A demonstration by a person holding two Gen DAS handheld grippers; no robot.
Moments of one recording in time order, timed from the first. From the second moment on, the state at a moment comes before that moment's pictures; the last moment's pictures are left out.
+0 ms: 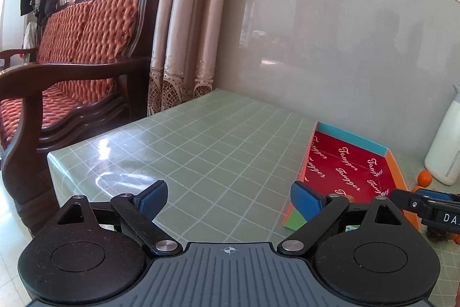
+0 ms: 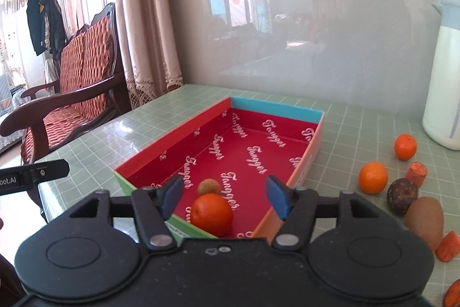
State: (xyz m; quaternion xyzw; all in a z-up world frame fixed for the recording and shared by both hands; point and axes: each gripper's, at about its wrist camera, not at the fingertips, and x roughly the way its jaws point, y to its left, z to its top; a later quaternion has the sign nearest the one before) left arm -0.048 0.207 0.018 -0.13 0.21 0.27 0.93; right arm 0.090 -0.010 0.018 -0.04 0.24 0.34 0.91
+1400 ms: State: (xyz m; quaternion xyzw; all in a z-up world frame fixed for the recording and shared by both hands) left arm 0.048 -0.020 0.004 0.03 0.24 0.02 0.97; right arm 0.060 -0.305 0.021 0.13 0.20 -0.04 0.97
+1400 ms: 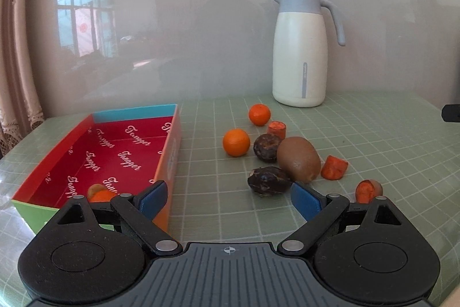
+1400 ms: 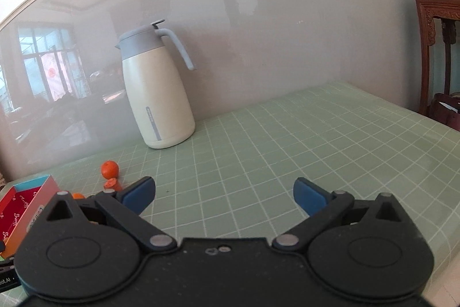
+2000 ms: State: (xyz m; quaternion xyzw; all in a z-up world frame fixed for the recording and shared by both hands) left arm 0.101 -0.054 -0.013 0.11 0.28 -0.05 0.95; right arm 0.055 -0.314 0.025 0.15 0.19 -0.04 0.97
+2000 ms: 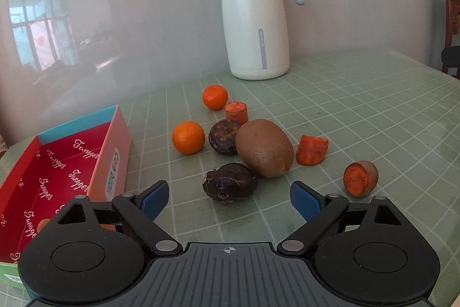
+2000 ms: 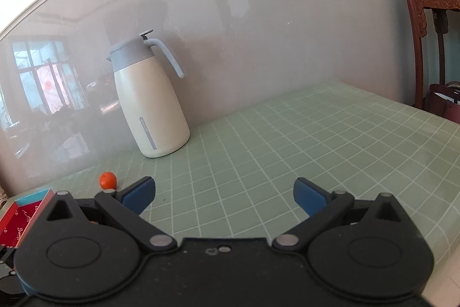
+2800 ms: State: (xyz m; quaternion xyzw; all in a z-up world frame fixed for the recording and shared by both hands) left arm 0.134 -0.056 -0.025 0.08 0.32 -0.06 0.94; right arm 0.061 -0.300 0.027 0.09 0.20 -0.12 0.97
